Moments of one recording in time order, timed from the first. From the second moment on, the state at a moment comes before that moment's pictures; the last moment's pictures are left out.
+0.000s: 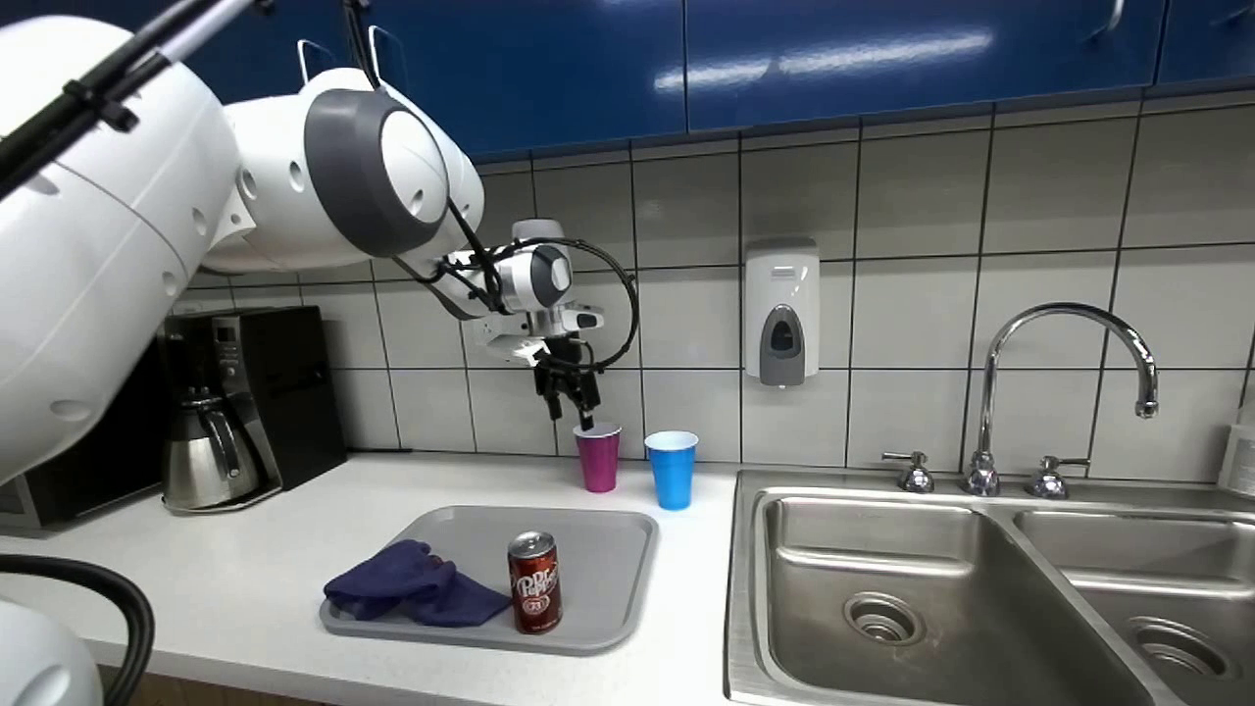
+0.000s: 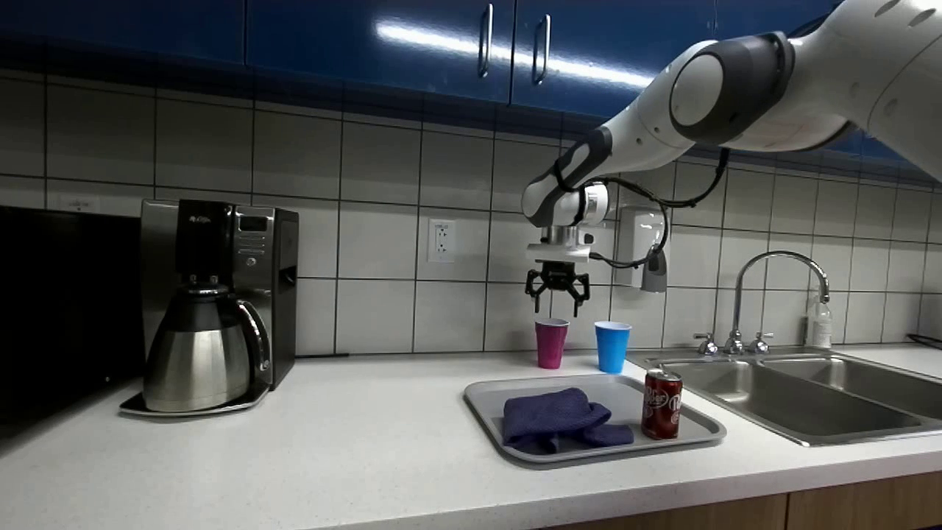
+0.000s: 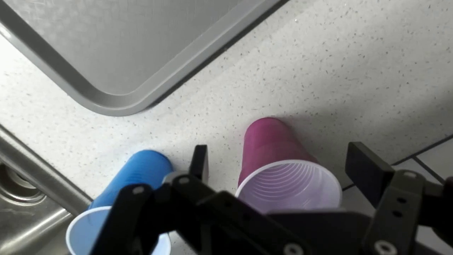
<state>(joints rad) 0.07 0.78 -0.08 -1.22 -0.02 2.10 0.58</state>
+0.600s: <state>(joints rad) 0.06 0.91 -0.10 -1.02 0.00 2.06 0.59</state>
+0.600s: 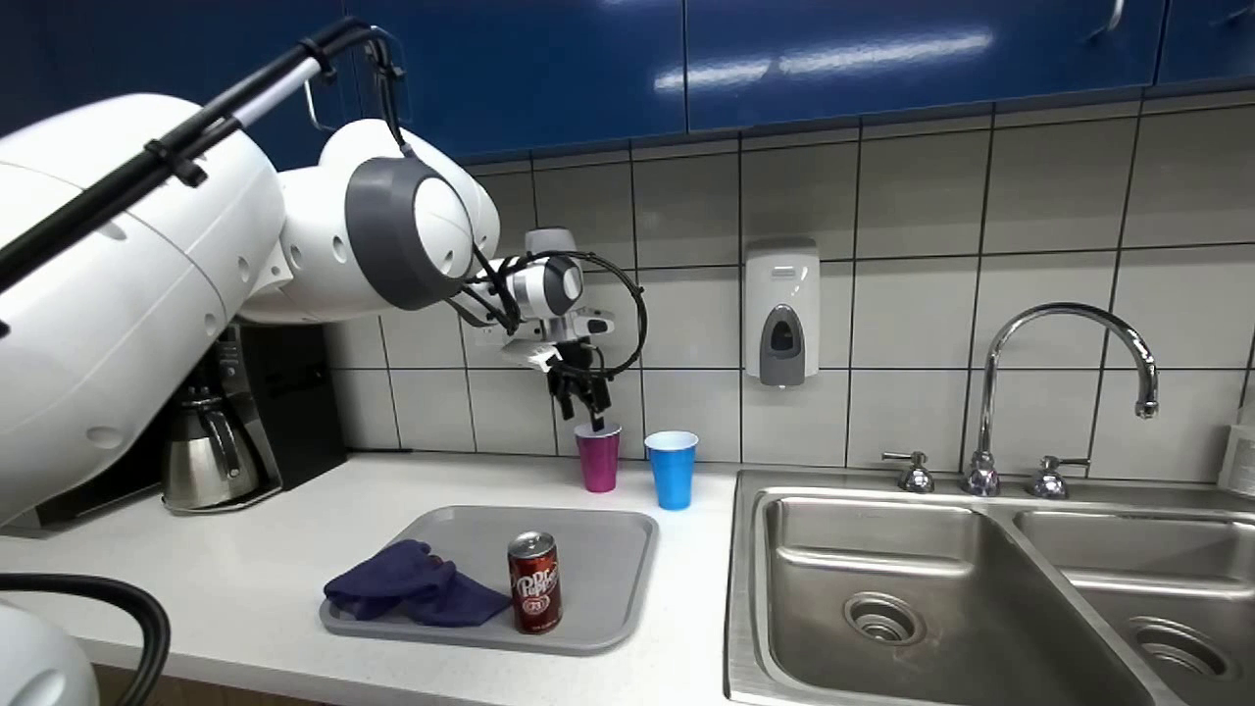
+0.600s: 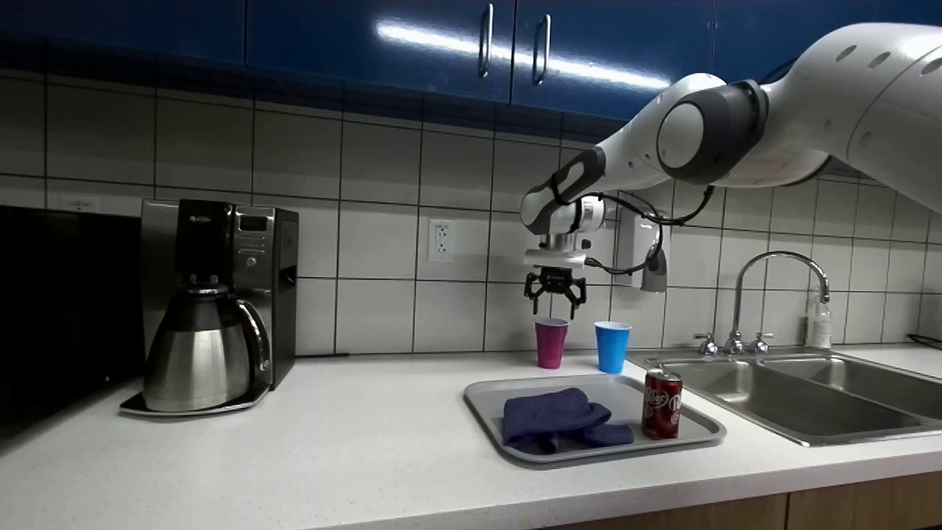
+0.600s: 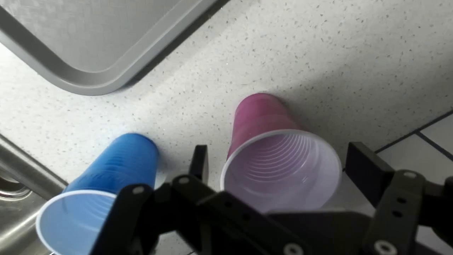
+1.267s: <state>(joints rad) 0.05 0.95 -0.13 -0.94 0.00 2.00 0.67</state>
